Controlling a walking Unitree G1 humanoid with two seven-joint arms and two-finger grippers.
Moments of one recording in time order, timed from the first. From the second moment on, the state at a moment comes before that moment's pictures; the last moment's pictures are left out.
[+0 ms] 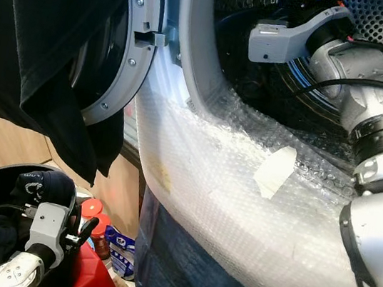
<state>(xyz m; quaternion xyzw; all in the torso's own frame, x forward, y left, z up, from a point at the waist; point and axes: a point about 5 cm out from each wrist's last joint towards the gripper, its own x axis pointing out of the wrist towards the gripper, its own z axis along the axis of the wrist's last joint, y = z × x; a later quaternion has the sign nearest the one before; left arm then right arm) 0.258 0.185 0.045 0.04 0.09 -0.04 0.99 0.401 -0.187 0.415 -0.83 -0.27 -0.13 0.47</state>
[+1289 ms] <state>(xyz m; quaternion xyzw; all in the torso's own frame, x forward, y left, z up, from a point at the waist) 0.259 0.189 0.045 0.05 0.09 -0.04 0.99 0.400 -0.235 0.400 -0.98 -0.16 -0.10 0.11</state>
